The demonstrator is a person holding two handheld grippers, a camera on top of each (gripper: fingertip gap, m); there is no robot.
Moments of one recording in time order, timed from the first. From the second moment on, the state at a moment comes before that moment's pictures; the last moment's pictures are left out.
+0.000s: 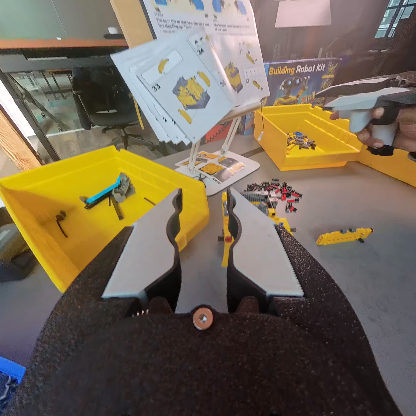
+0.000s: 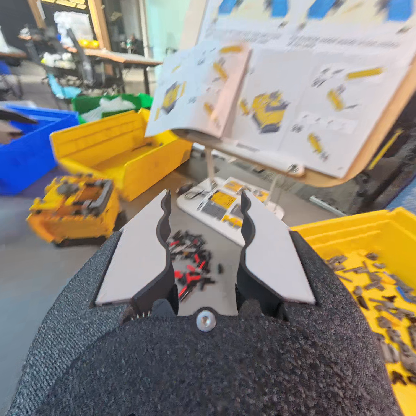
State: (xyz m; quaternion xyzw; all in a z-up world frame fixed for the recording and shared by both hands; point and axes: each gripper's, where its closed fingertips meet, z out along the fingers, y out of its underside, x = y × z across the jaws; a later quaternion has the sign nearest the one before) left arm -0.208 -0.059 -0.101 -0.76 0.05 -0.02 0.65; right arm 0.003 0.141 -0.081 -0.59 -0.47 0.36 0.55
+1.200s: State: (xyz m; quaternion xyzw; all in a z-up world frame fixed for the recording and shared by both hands) left arm -0.244 0.160 -0.070 -0.76 0.14 0.27 0.58; right arm -0.089 0.315 -0.040 -0.59 -0.41 0.19 0.68
